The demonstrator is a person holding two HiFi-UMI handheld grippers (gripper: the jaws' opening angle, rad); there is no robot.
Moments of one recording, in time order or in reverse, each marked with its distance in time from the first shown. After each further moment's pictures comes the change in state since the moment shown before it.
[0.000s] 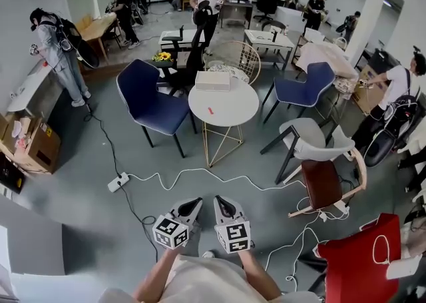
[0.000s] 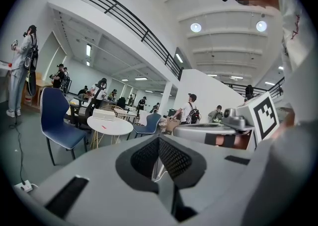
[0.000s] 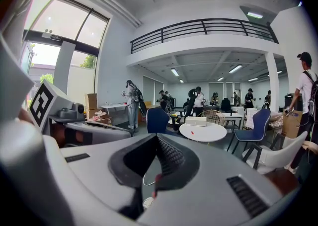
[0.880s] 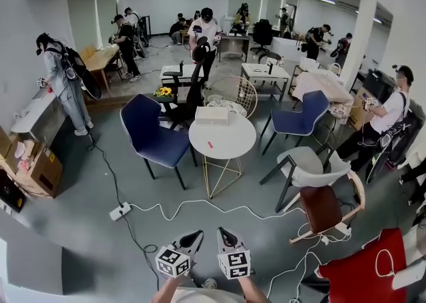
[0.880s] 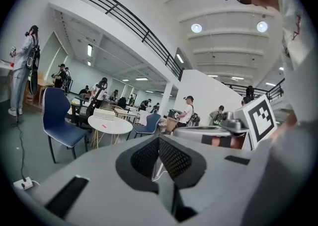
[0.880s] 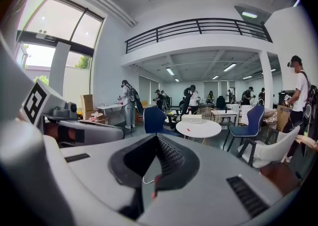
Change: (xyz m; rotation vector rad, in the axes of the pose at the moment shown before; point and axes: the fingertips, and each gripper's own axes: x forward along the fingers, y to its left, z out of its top) left arm -0.019 -0.018 -0.009 -0.013 -0.001 0.010; right arm -0.022 0.000 -0.011 0.043 0.004 -0.043
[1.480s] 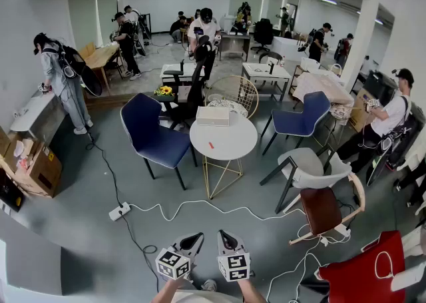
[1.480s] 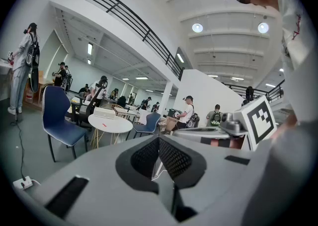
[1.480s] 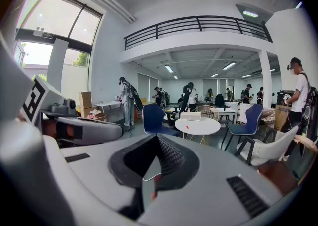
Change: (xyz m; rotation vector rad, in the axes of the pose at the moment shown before) left arm 0.004 0.010 0.003 -0.005 0.009 -0.011; right arm 0.012 -0.002 -0.004 -0.002 0.033 -0.025
